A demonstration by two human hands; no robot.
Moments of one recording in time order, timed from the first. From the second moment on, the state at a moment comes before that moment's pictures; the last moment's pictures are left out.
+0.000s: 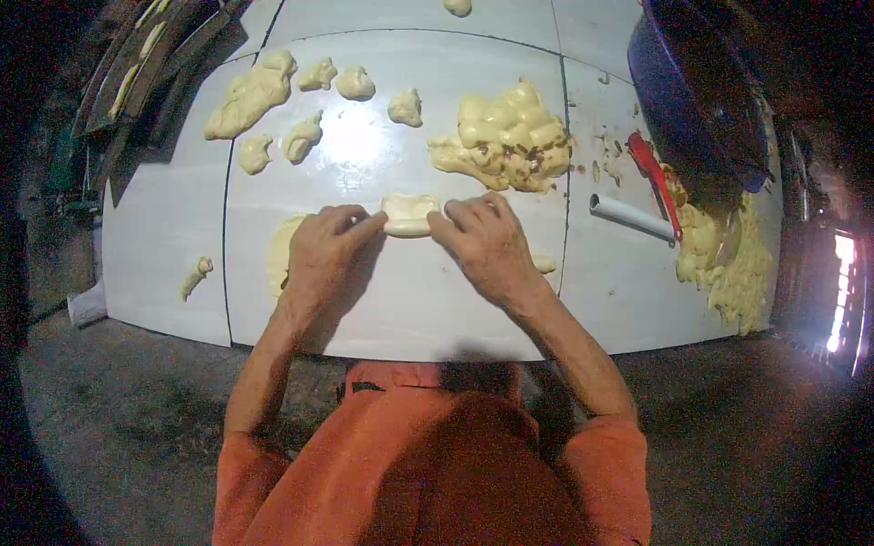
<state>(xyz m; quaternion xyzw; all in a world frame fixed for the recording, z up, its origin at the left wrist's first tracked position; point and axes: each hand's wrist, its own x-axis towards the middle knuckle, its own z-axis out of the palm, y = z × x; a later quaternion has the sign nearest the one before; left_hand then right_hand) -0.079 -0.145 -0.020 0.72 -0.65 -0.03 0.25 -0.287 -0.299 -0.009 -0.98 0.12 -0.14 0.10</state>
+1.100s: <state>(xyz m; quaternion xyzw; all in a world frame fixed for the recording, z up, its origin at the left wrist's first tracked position) -0.074 -0.202 0.012 0.71 -0.64 -0.14 0.24 -0.270 -0.357 0.022 -0.89 0.20 -0.06 0.41</state>
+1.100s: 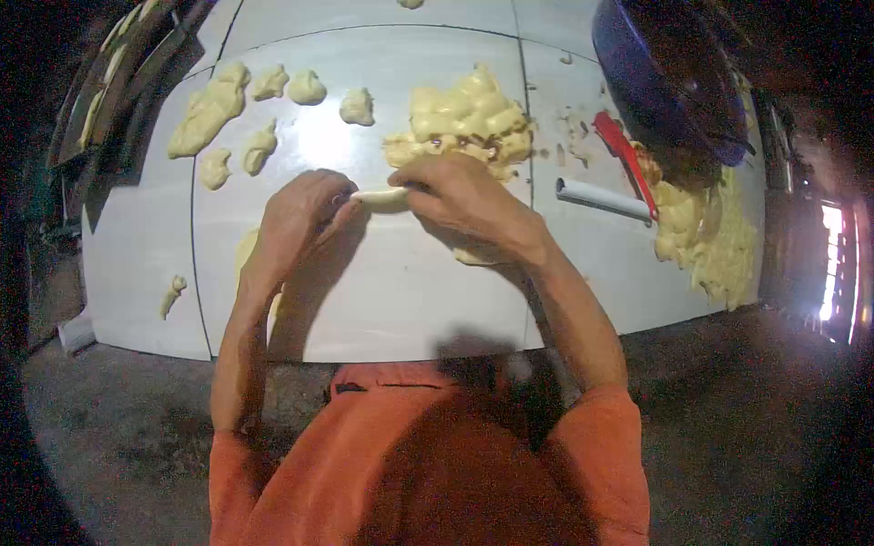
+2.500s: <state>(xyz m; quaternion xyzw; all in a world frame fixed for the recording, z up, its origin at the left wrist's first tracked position) -0.188 -0.212 -0.024 0.67 -0.66 -0.12 0.31 -0.425 -0.341 -0.017 -0.93 0.22 -0.18 0.23</state>
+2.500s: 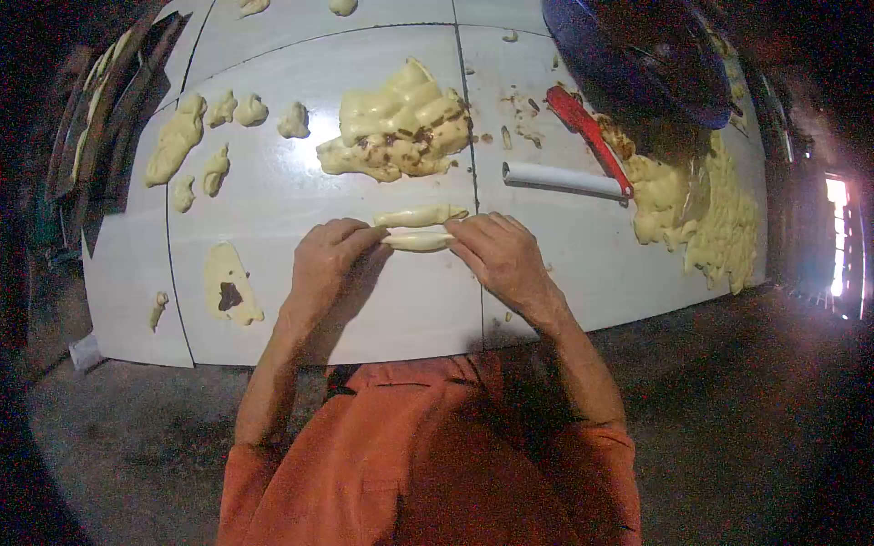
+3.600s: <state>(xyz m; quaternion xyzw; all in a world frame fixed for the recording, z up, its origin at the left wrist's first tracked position) -0.177 -0.214 0.011 0.63 -0.68 -0.28 0.24 -0.423 -0.346 -0.013 -0.93 0.16 -0.13 0.31</state>
